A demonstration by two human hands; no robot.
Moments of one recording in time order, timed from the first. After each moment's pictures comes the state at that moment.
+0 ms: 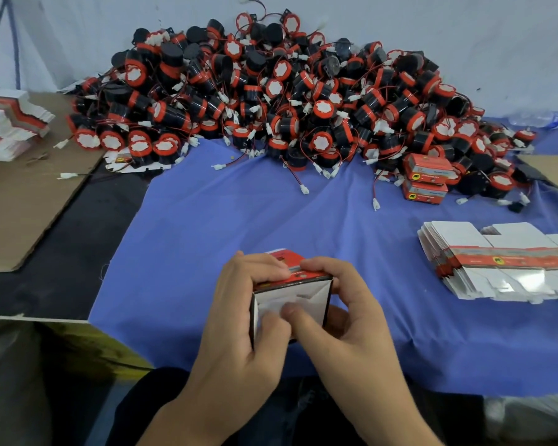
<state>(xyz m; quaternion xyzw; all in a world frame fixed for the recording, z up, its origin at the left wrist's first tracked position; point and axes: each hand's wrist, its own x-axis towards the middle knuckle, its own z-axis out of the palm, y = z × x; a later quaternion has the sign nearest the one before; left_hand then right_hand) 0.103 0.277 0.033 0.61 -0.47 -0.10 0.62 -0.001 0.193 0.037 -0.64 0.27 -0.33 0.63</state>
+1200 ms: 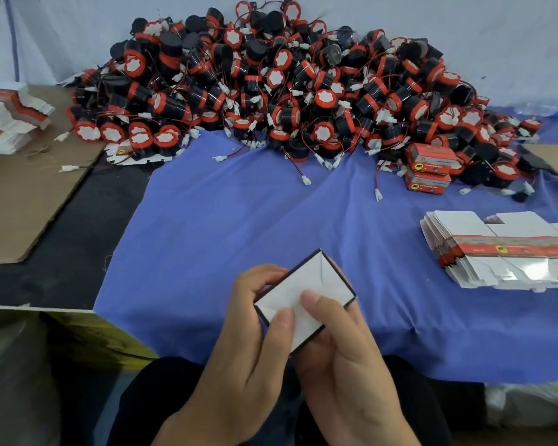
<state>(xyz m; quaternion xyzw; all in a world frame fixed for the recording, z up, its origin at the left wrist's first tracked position) 0.089 0.291 0.005 0.61 -0.44 -0.18 0.63 -0.003 0.213 0.027 -0.31 0.23 -0.28 0.88</state>
